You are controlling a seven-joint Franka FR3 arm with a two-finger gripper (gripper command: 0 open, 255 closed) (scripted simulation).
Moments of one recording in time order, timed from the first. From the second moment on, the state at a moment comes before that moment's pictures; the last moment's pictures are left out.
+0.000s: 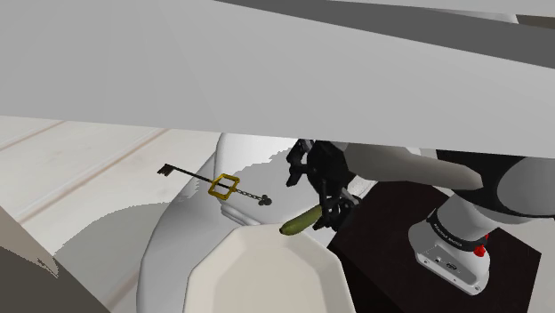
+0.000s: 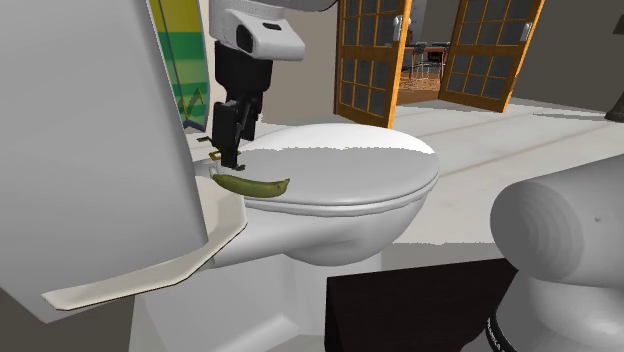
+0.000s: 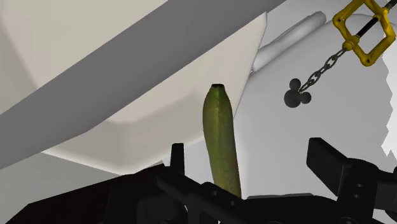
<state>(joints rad) -0.04 -0.75 0.91 -2.39 0.69 2.06 2.30</state>
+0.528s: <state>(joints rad) -0.04 -0.75 0.92 -2.40 0.73 2.08 2.28</state>
